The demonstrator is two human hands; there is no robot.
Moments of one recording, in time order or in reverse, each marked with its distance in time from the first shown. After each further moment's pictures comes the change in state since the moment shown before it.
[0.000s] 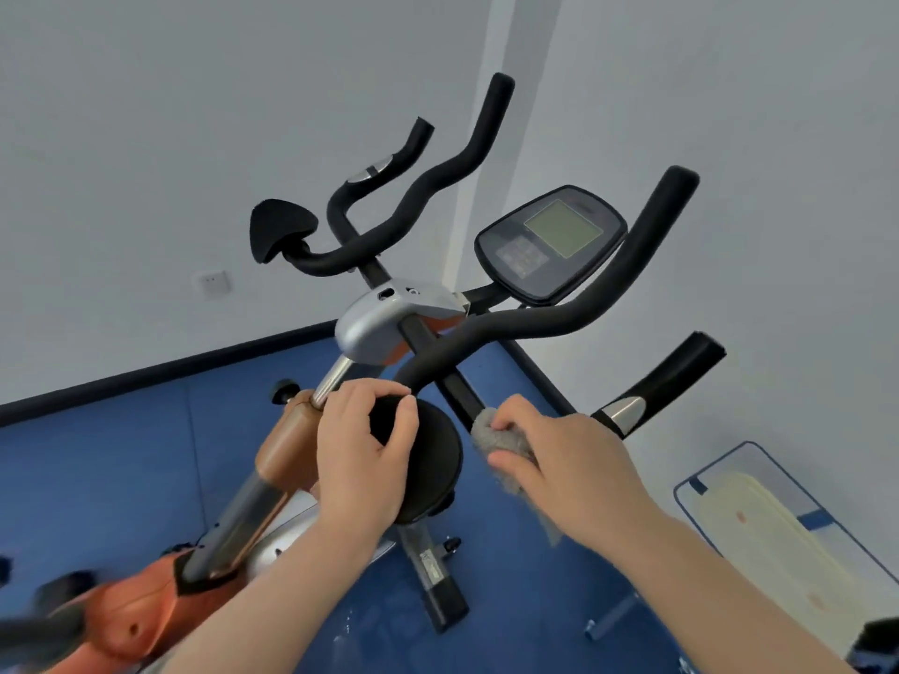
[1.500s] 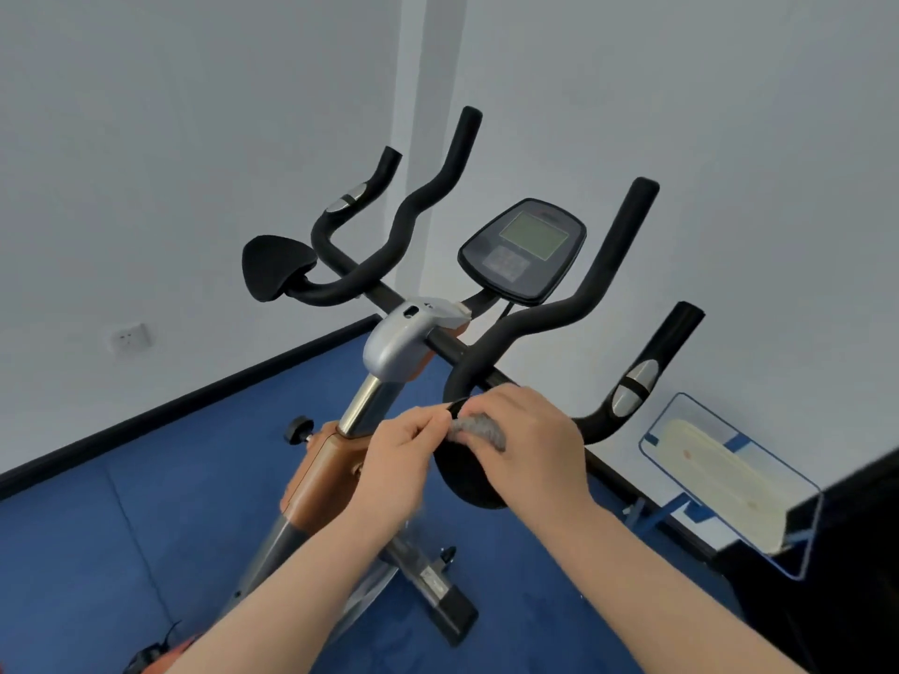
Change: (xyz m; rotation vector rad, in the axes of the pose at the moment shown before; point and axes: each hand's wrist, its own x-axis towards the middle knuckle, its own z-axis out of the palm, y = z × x) left_hand 0.042 -0.029 -0.059 -0.490 -0.710 -0.143; right_hand 0.025 -0.122 0.047 0.034 0.439 0.184
